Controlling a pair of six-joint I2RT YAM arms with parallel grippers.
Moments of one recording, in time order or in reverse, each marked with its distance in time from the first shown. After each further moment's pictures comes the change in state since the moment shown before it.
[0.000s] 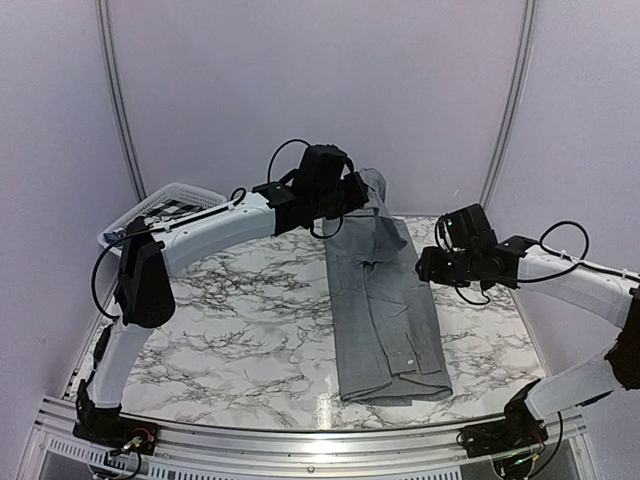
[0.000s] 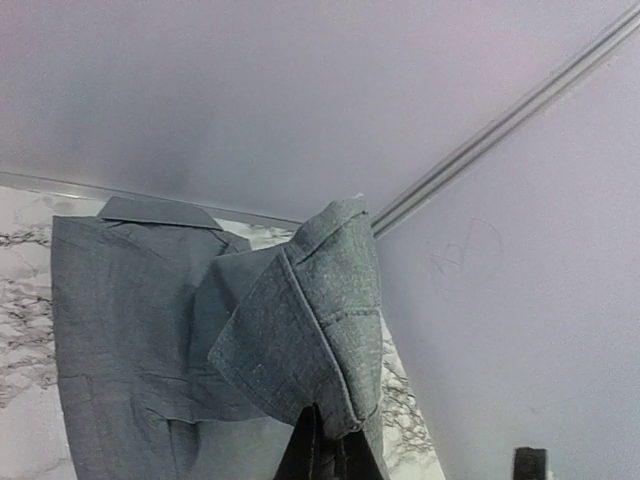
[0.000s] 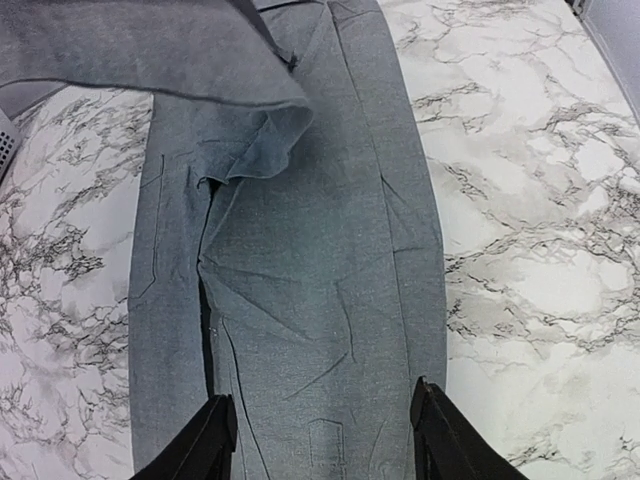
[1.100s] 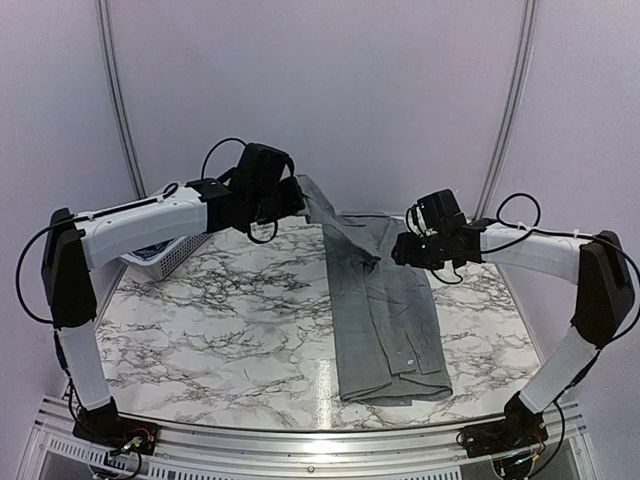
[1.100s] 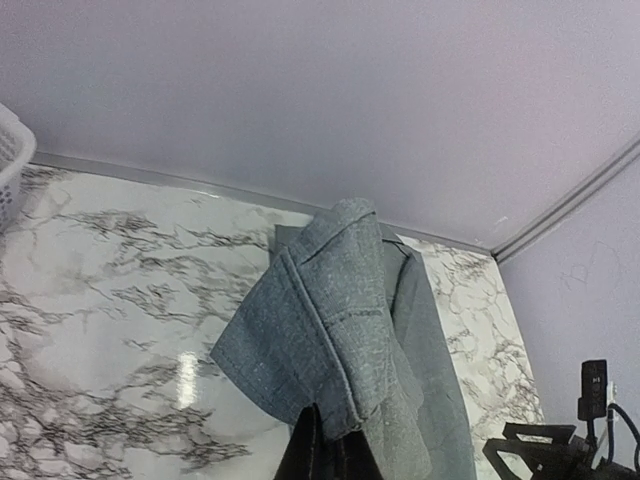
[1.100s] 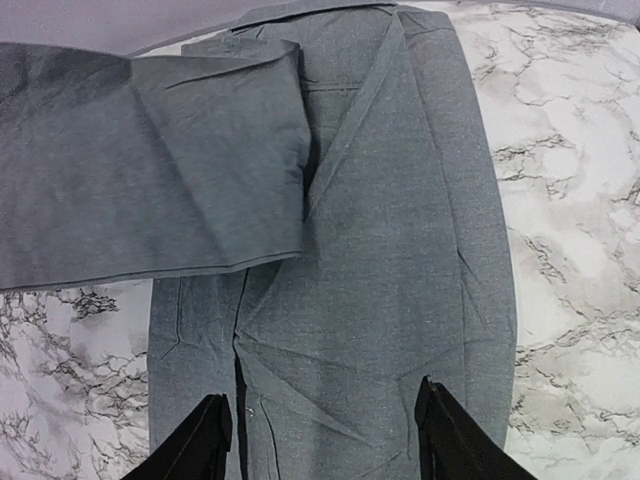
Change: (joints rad) left arm 0.092 -0.410 -0.563 -0.054 -0.158 0.068; right arm -0.034 0.290 0.198 0.094 -0.087 -0.064
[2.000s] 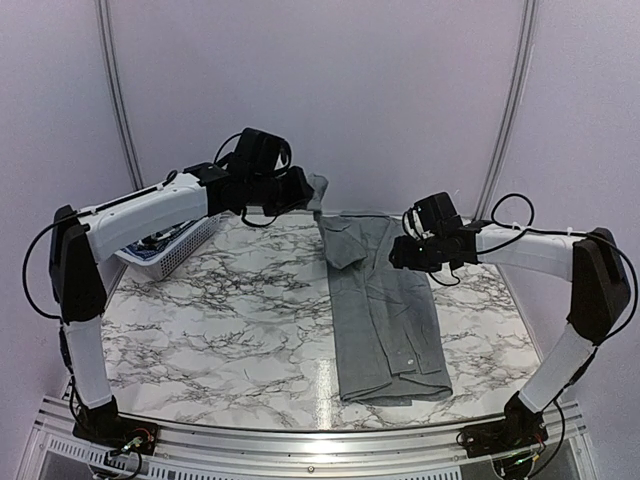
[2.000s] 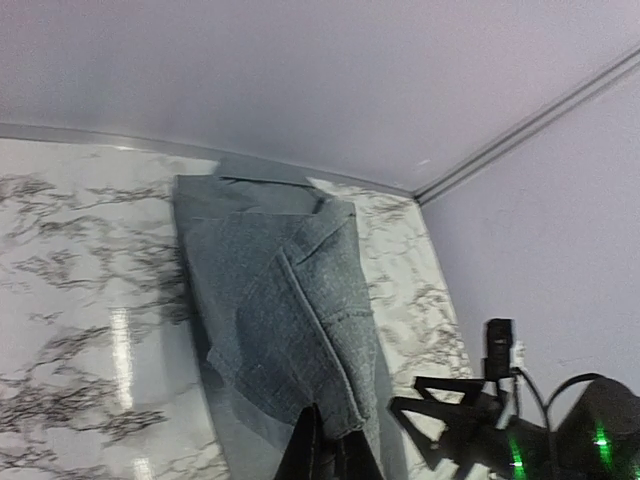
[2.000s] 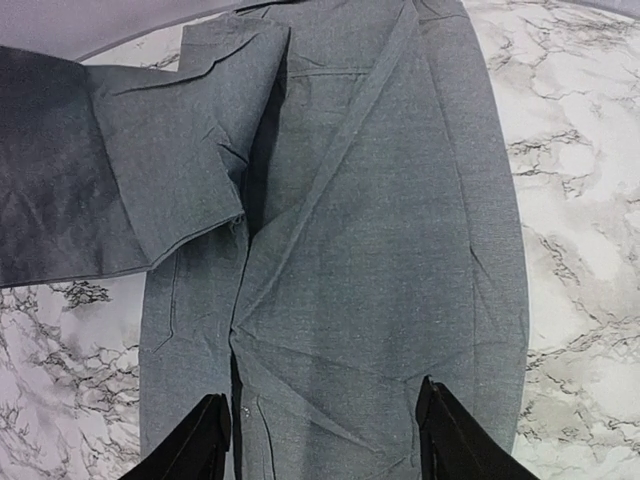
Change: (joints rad) left arm 0.079 0.020 0.100 -0.099 0.302 -0.007; right arm 0.000 0.040 0.001 0.018 -0.026 -0.025
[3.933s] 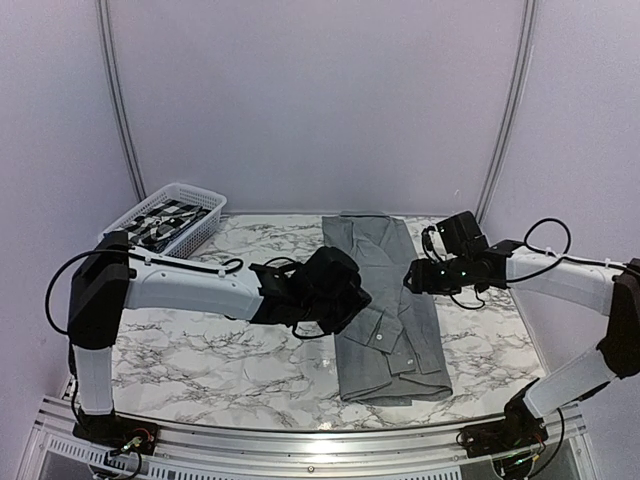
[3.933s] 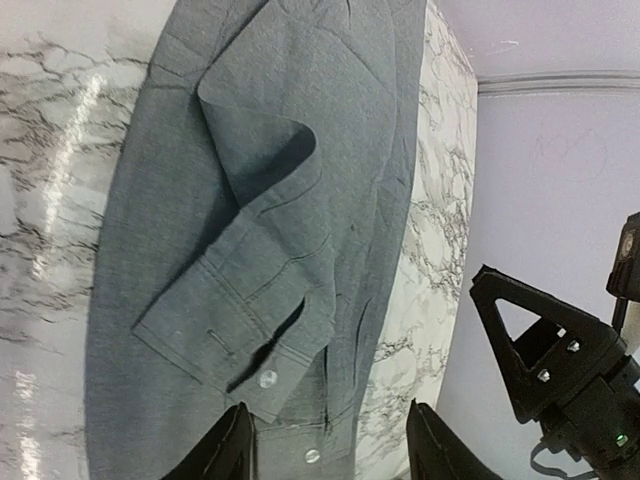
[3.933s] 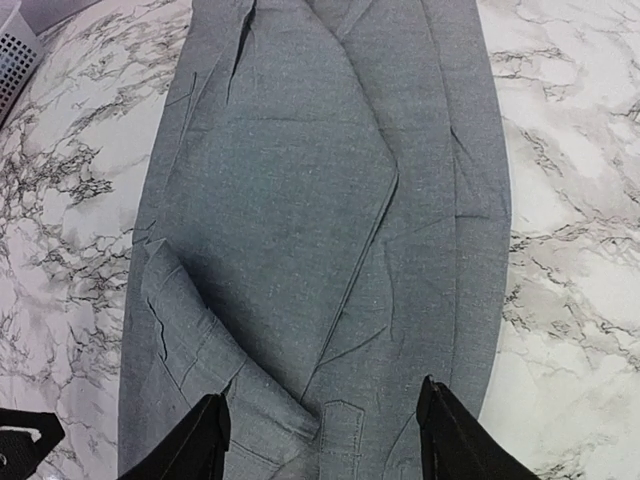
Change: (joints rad) left arm -0.409 0.086 -0.335 0.262 -0.143 -0.773; right arm 0.012 -0.251 -0.227 -0.076 -0.063 -0.026
